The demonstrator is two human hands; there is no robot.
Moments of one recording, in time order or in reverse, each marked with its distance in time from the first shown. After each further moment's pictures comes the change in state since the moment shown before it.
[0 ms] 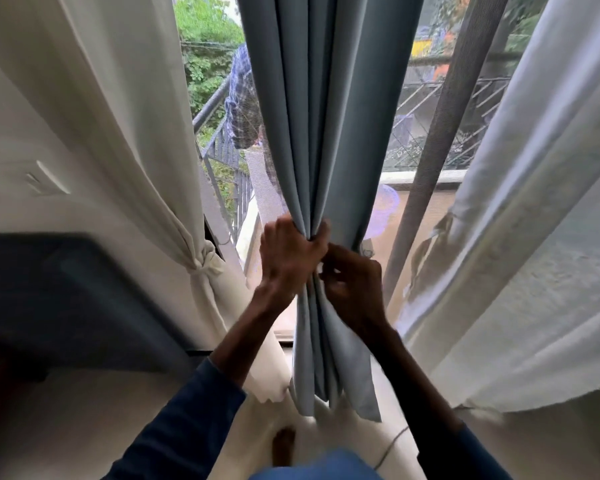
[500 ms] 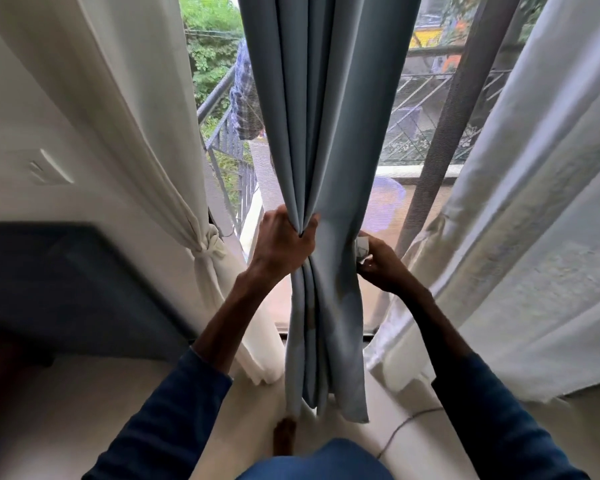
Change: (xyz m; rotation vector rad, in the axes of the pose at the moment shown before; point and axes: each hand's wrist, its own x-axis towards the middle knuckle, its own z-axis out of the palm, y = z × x) left_hand 0.012 -0.018 -0.009 -0.027 -0.002 0.141; right_hand 0.047 0.116 -0.038 -0.148 -0.500 0.161
